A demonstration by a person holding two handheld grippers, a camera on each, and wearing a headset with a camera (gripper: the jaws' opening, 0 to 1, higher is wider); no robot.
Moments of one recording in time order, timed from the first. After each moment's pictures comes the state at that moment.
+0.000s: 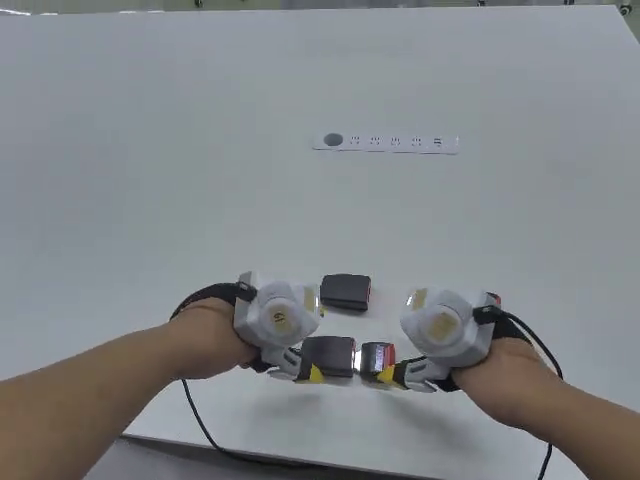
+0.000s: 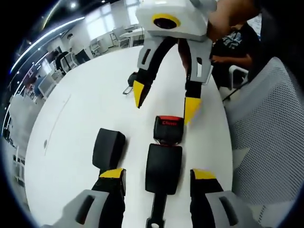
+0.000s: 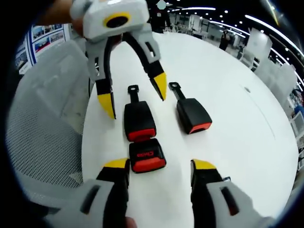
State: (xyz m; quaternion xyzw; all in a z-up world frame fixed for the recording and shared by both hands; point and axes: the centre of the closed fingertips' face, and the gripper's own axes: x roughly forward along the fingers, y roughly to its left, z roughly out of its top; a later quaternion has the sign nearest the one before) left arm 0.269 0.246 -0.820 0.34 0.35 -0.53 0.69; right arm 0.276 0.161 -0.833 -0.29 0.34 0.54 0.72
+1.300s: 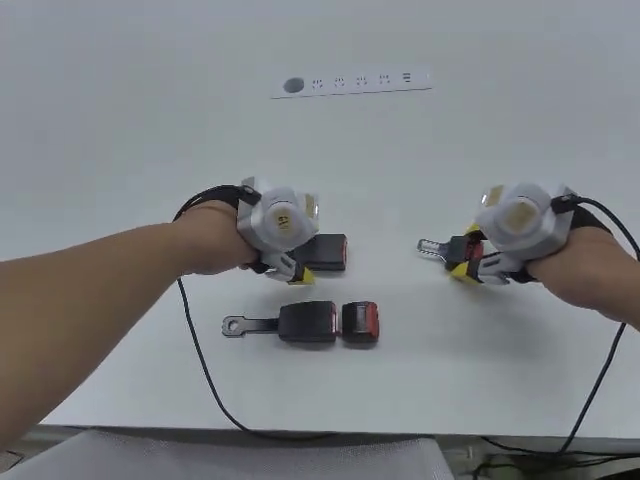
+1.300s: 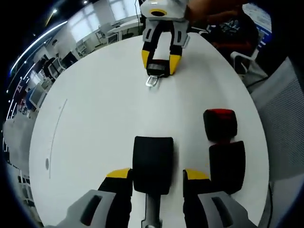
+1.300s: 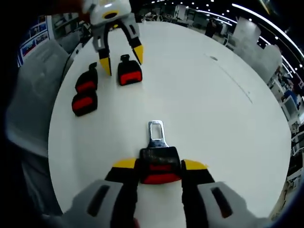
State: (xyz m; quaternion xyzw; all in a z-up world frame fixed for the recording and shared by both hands) left arm 0.356 0.232 -0.853 0.41 0.35 -0.56 0.63; right arm 0.360 0.045 -0.863 -0.31 0.38 0.48 0.73
